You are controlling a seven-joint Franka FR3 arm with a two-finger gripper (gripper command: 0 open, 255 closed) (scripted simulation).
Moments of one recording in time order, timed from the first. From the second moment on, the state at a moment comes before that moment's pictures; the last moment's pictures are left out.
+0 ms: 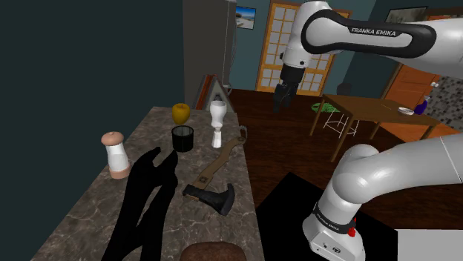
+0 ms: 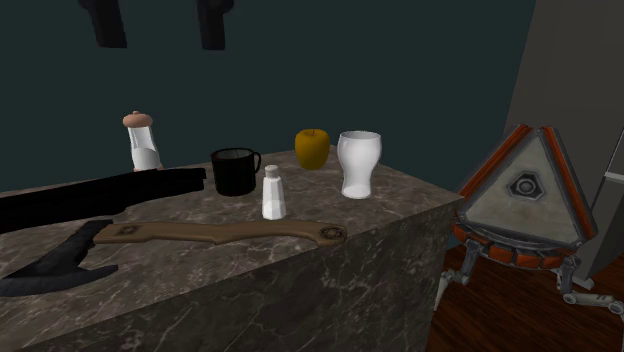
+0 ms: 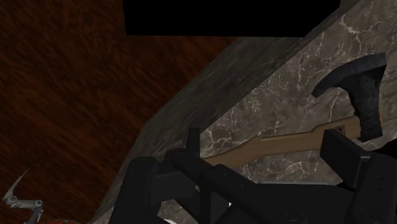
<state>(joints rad) -0.02 -0.82 -0.07 -2.41 -0.02 1.62 -0.08</state>
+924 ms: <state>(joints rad) 0.00 -0.37 -0.07 -2.29 0.04 1.92 -0.03</state>
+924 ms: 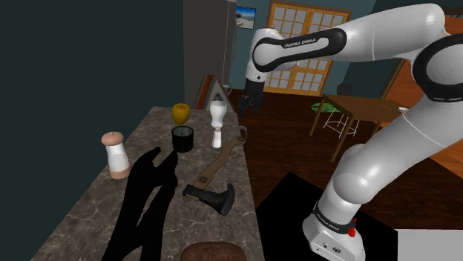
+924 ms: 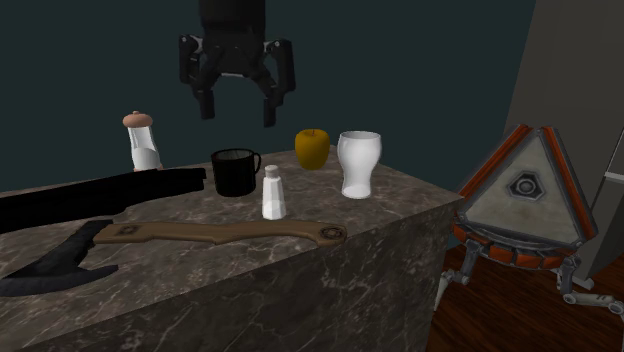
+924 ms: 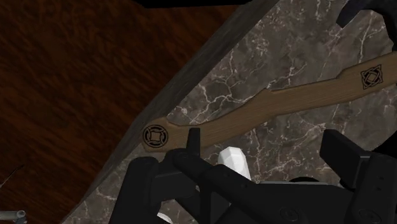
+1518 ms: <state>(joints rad) 0.01 -0.01 -0.07 -2.08 0.10 2.05 -0.01</state>
